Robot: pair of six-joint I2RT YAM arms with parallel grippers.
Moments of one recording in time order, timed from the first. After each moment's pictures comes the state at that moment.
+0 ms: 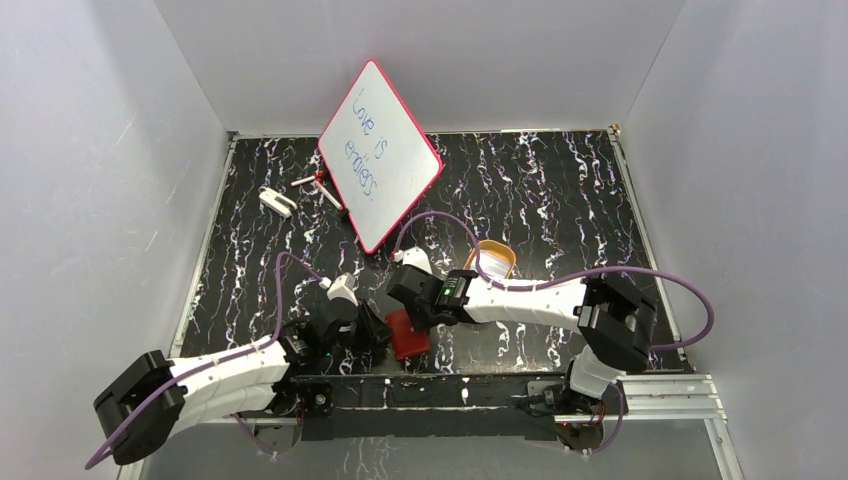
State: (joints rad) left arm -0.92 0.91 0.16 0.07 -0.12 -1.13; right arm 1.23 1.63 1.09 -0.55 0.27 0.68
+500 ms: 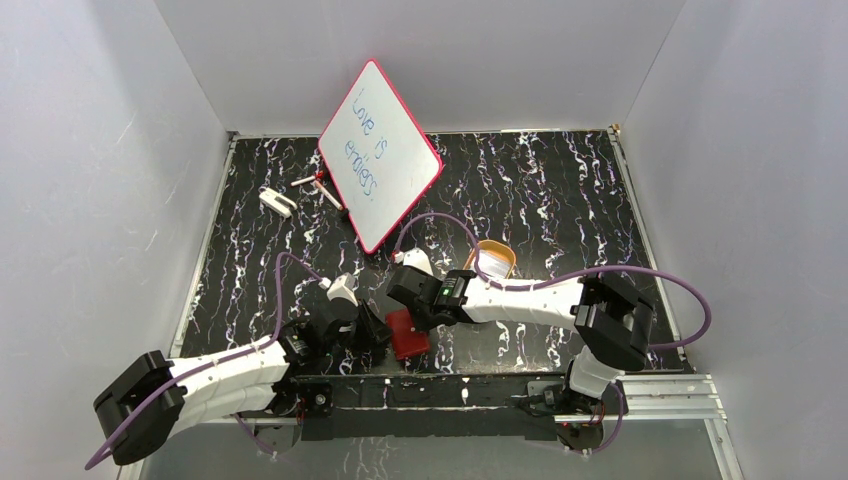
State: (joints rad) left arm -0.92 0.91 0.16 0.06 -0.12 -1.13; right arm 1.23 1.64 1.09 -0.57 0.27 0.68
